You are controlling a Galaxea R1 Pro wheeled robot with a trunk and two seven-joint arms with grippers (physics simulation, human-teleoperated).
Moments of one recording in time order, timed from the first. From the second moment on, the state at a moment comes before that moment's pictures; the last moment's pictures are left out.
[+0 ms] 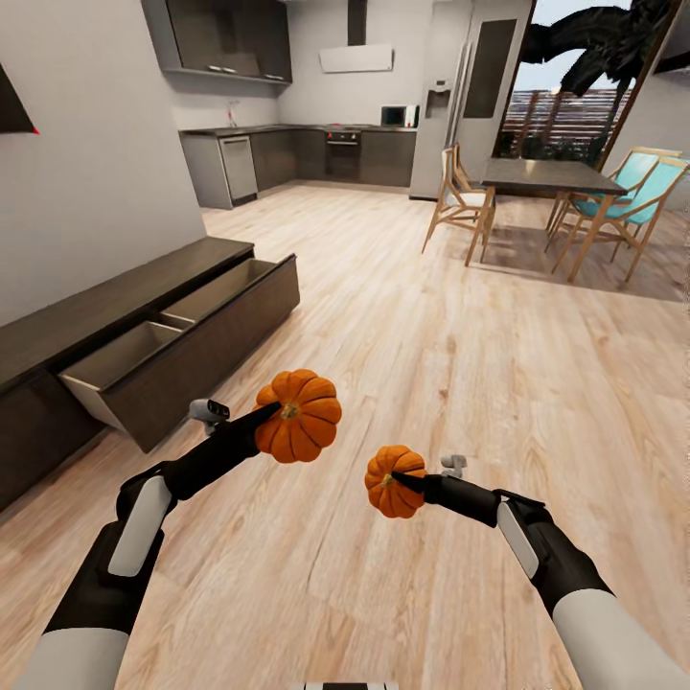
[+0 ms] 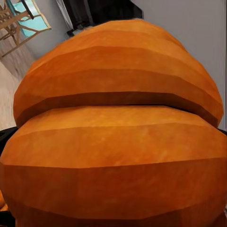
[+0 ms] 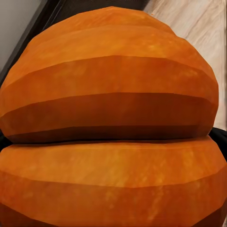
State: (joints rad) left arm -0.53 0.06 0.07 -1.32 0.90 0.83 -0.93; right arm -0.64 -0.11 -0.01 -0.78 -0.32 0.43 0.86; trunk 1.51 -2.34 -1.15
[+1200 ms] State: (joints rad) left arm -0.52 0.06 0.07 -1.32 0.90 0.82 -0.93; right arm -0.64 -0.11 -0.01 -0.78 -0.31 0.42 0.86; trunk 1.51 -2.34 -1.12
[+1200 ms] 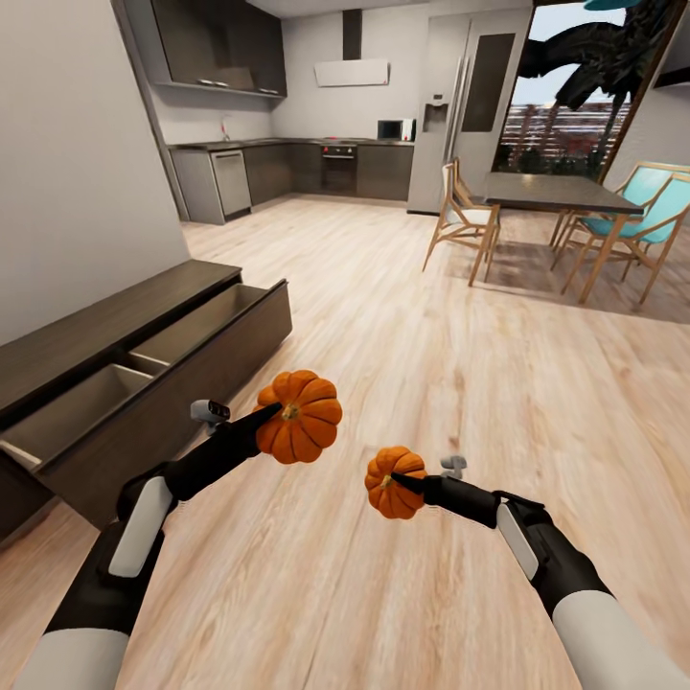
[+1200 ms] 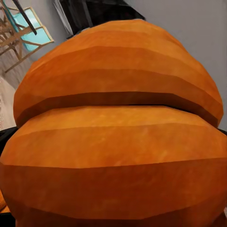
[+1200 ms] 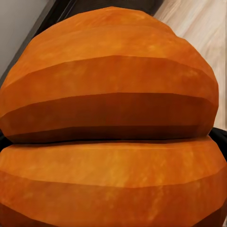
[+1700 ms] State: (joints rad) left arm -0.50 0.06 0.07 -1.31 0.90 0.80 -0.93; right arm -0.64 -0.11 -0.01 -0.77 -0.31 0.42 0.86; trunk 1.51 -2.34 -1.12
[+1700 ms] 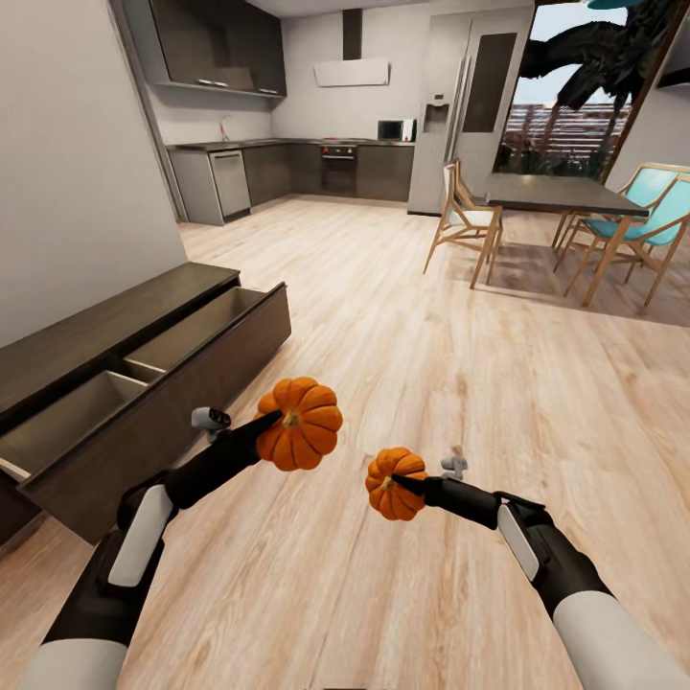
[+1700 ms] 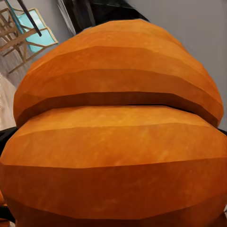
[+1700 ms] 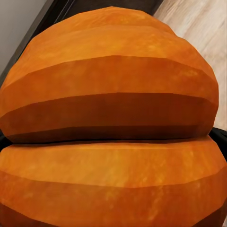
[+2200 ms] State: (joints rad) left arm -0.50 0.06 0.07 -1.31 0.90 0.80 -0.94; right arm -0.64 -0.11 -0.01 -0.77 -0.31 0.42 0.86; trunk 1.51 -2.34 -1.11
